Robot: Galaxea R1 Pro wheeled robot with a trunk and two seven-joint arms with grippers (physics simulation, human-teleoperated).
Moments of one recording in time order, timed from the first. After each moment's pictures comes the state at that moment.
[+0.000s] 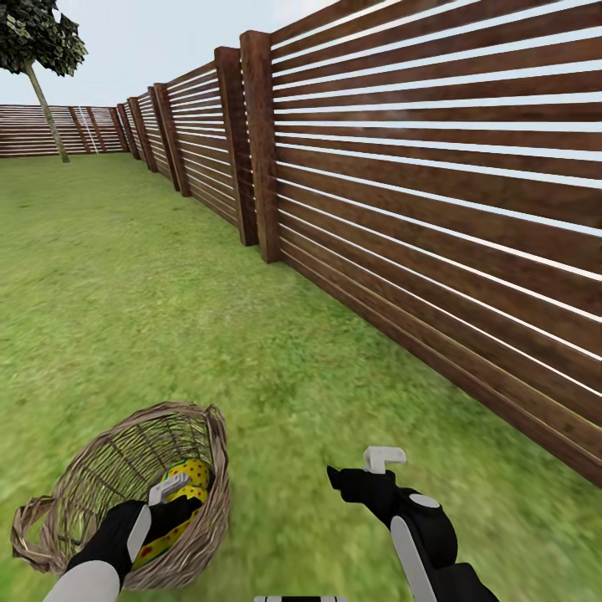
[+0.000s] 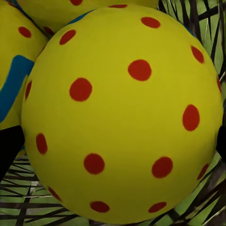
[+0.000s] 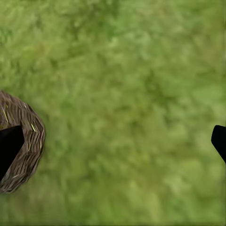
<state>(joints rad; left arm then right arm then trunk) -0.57 0.01 0.61 -0.51 -0.16 0.51 -0.17 -0.16 0.12 0.17 -1.58 -0.21 0.76 -0.09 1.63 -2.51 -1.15</state>
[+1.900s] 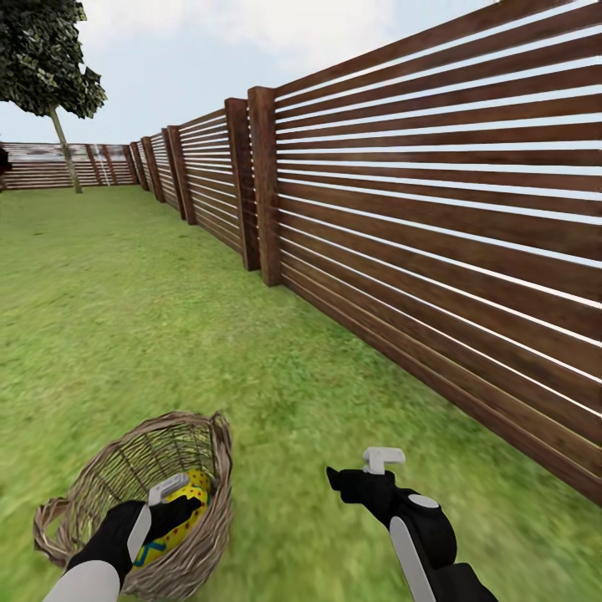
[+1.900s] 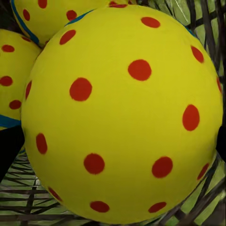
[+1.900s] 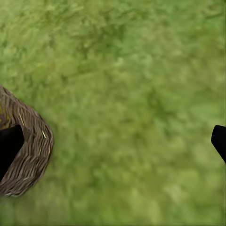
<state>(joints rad) -0.58 0.01 0.61 -0.51 -0.16 0.51 -0.17 -0.16 0.12 0.17 -1.57 -0.21 0.76 -0.09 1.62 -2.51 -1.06</state>
